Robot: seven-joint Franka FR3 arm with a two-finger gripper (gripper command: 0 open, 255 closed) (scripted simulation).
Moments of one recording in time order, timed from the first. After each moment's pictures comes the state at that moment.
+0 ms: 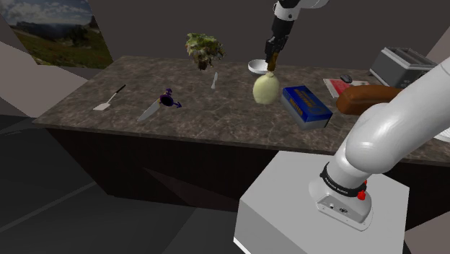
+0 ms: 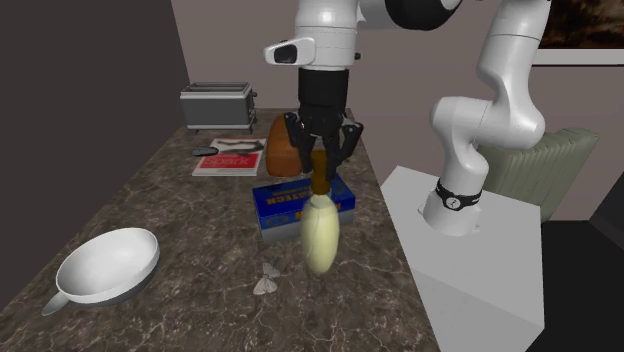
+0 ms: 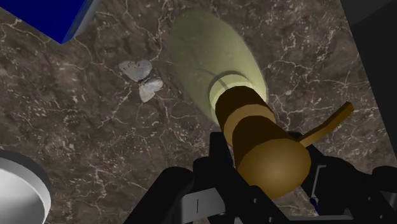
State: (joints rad) arm -0.03 -0.29 -0.40 -2.18 -0.02 2.00 -0.37
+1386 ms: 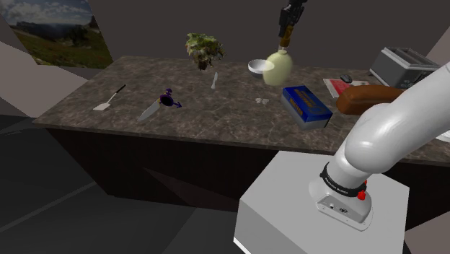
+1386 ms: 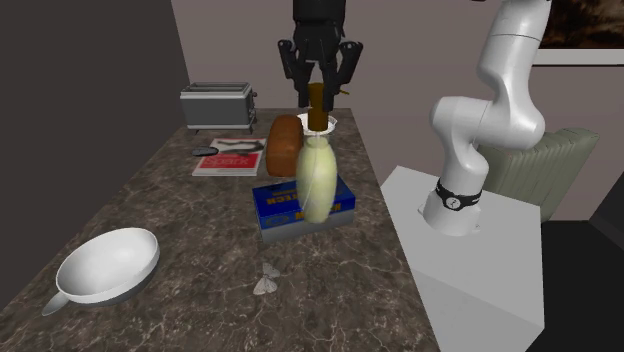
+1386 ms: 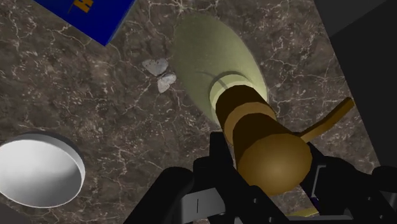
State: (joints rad) arm -0.05 -0.33 -0.42 -1.93 -0.03 1.72 -0.41
